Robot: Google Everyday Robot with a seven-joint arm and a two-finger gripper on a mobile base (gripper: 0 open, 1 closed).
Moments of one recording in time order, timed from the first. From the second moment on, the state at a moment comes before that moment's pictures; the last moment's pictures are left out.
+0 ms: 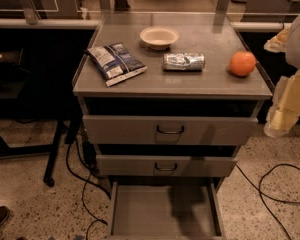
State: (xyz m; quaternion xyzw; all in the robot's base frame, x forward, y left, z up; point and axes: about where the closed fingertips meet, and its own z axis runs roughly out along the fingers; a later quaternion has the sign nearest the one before) arm 0.438 -0.216 0.980 -0.60 0.78 -0.04 0.16
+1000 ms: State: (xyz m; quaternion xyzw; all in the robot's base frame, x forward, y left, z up) arm 0.514 -0.127 0.996 -0.67 0.71 0.02 0.22
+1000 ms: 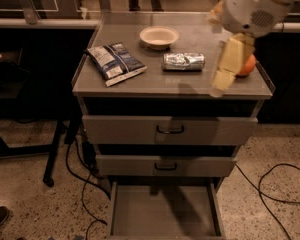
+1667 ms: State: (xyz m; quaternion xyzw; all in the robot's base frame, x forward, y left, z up) arm 0.542 -0.077 1.002 -0.70 0.67 0.04 0.23
